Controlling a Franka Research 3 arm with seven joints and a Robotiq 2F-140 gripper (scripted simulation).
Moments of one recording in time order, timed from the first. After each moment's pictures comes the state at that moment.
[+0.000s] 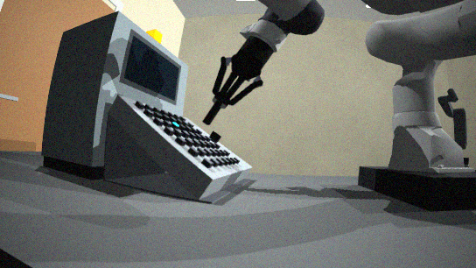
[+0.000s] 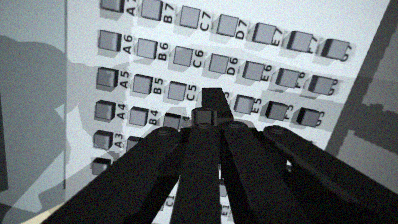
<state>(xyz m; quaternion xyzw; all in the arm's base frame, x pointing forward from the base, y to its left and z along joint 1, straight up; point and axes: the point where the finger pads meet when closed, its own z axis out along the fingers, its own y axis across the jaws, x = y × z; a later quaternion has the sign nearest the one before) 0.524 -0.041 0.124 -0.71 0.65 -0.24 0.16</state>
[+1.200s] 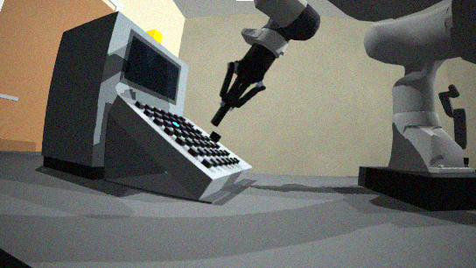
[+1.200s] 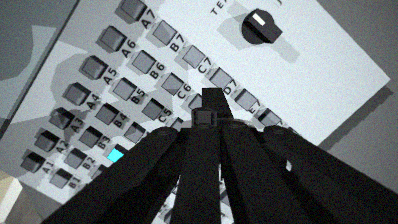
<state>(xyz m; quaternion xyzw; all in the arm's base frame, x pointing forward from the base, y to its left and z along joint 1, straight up) 0.516 -0.087 0.128 -0.84 0.46 -0.26 0.10</state>
